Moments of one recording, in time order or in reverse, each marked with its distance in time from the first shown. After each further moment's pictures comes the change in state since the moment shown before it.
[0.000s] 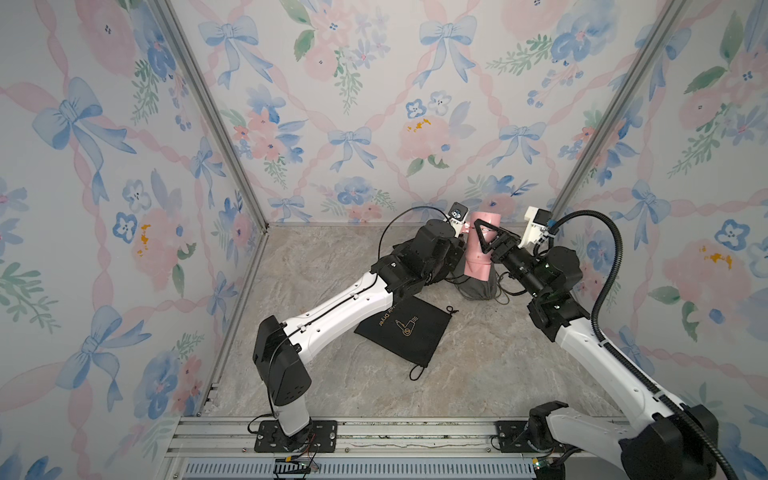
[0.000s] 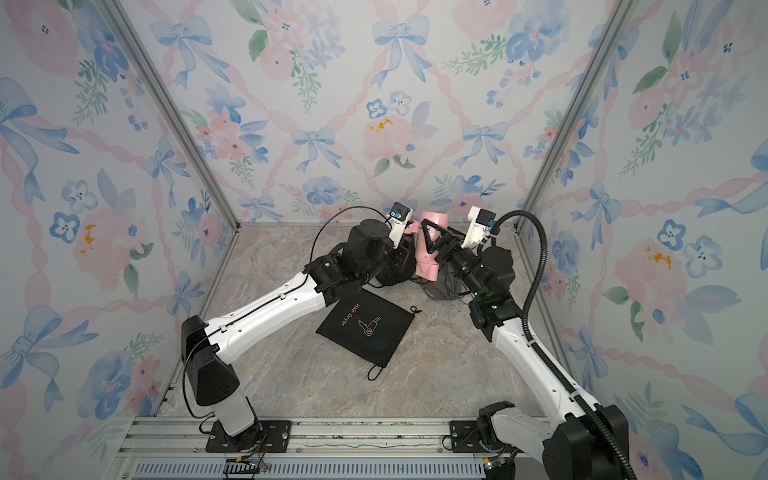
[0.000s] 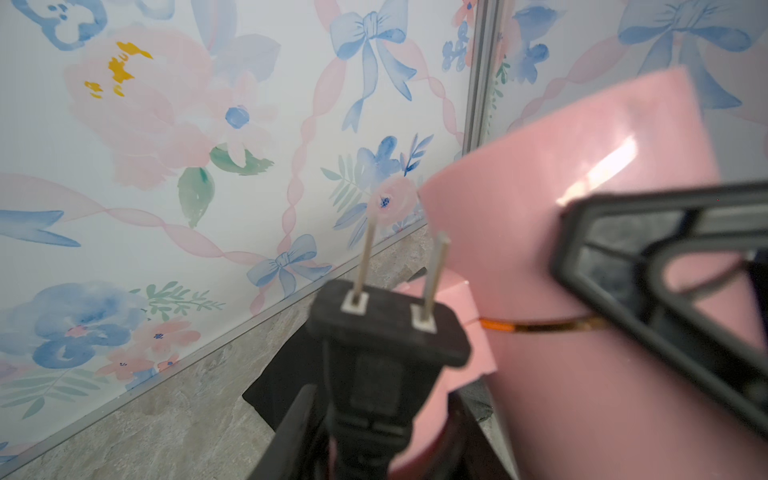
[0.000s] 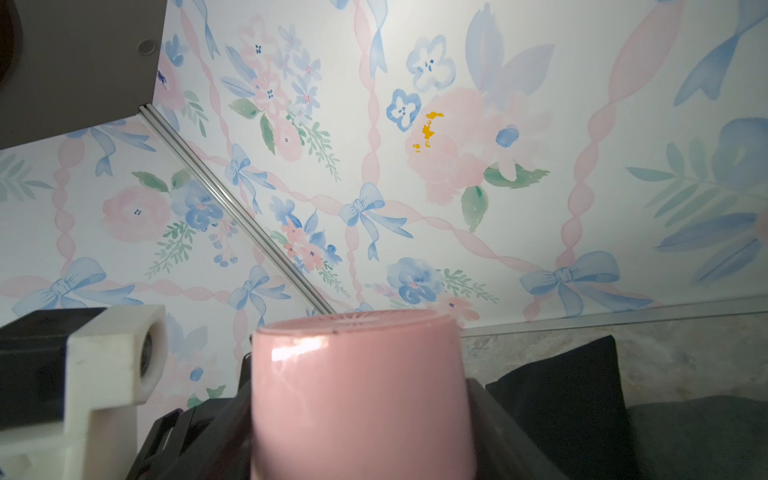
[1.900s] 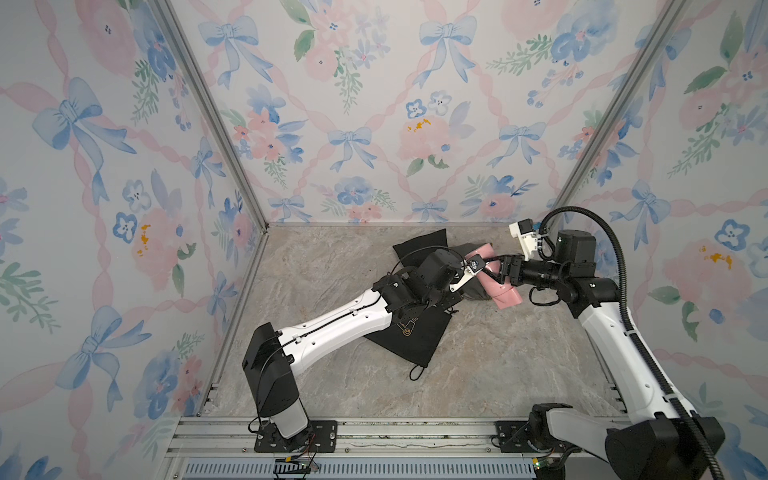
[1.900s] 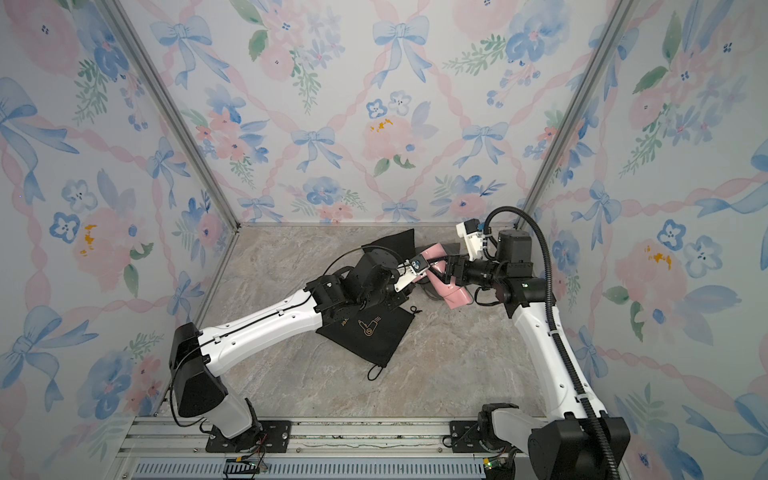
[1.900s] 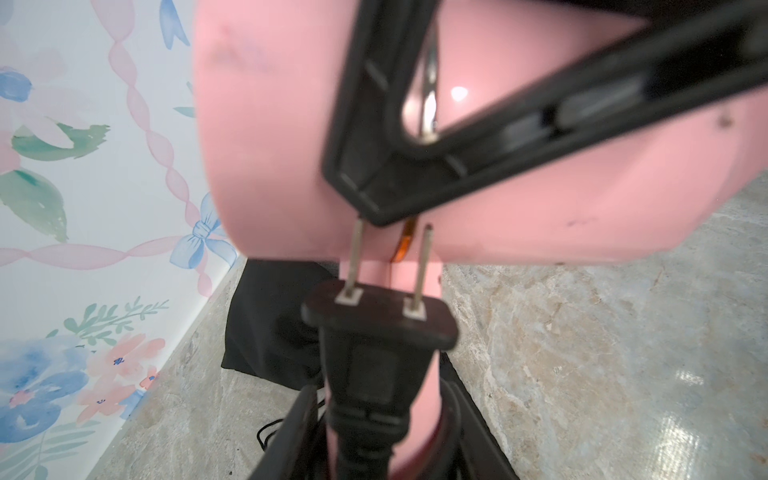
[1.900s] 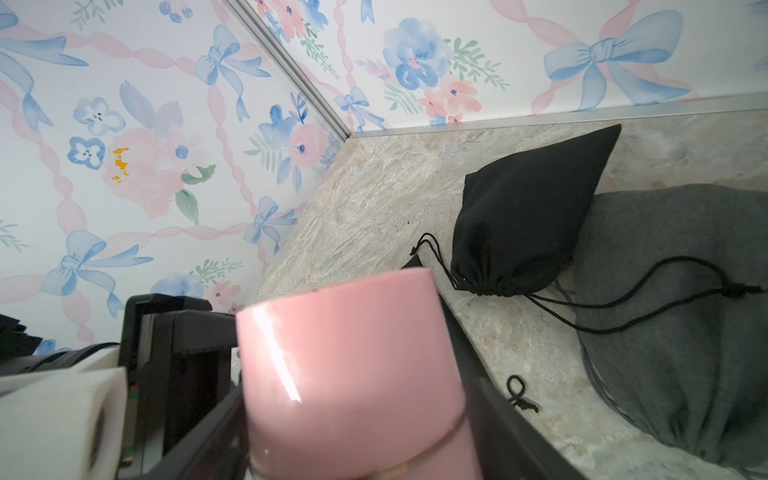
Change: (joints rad) left arm -0.080 -0.082 -0.178 -0.198 0.153 0.303; right arm -0.264 0.048 0.287 -0.998 -0.623 -0.513
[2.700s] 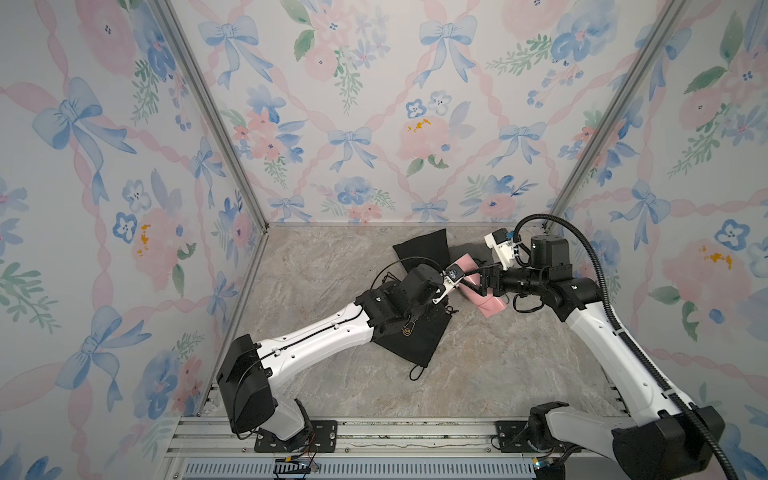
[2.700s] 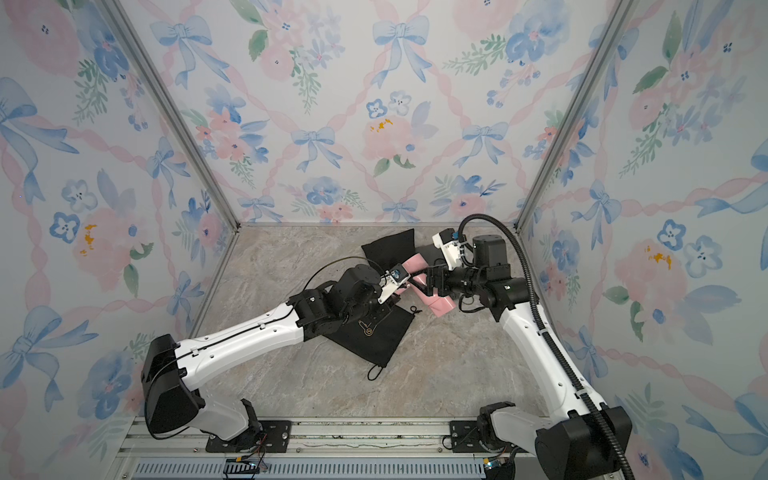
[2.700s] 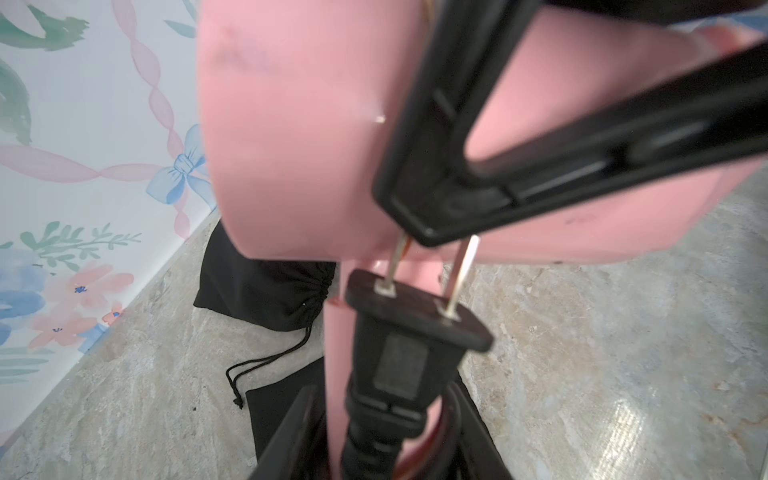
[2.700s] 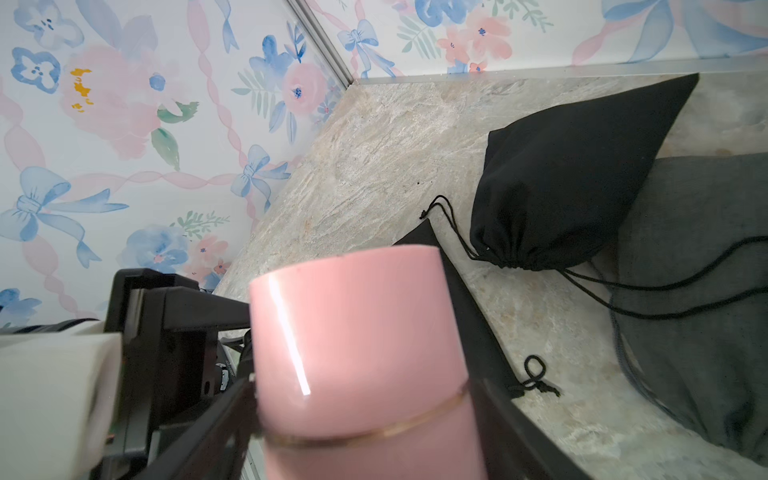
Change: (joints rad) left arm 0.006 -0.133 -0.211 0.038 -0.008 -0.123; right arm 0.145 0.002 -0.024 -0.049 0.124 -0.057
